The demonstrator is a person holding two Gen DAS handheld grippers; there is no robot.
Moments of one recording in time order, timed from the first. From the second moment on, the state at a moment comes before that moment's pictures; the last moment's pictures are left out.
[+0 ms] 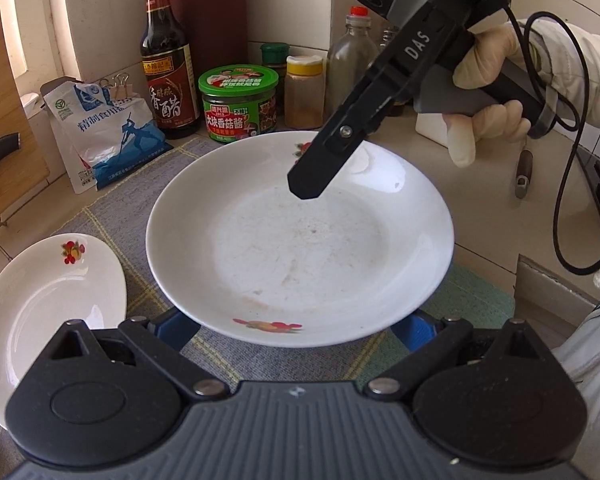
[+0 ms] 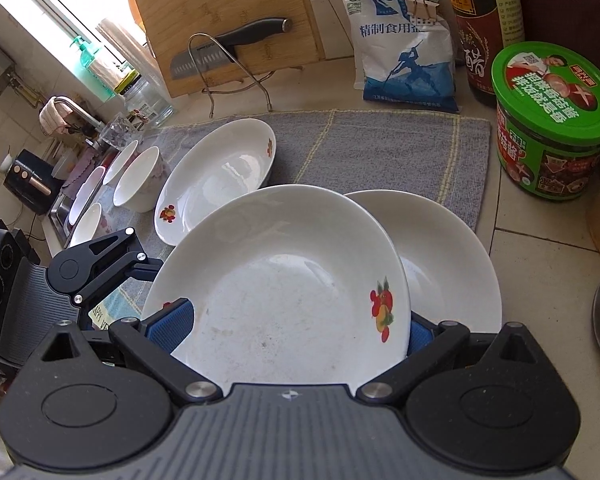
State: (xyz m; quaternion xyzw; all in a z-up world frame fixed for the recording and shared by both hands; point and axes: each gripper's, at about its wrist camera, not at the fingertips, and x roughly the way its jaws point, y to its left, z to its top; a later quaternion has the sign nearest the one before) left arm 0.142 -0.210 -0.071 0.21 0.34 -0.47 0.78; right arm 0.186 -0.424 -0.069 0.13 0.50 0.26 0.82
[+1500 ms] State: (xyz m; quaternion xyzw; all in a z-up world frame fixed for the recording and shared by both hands) left arm 0.164 -0.222 -0.081 0.26 0.32 -0.49 0.77; right arm 0.155 -0.446 -0.081 0.15 0.51 0.20 0.82
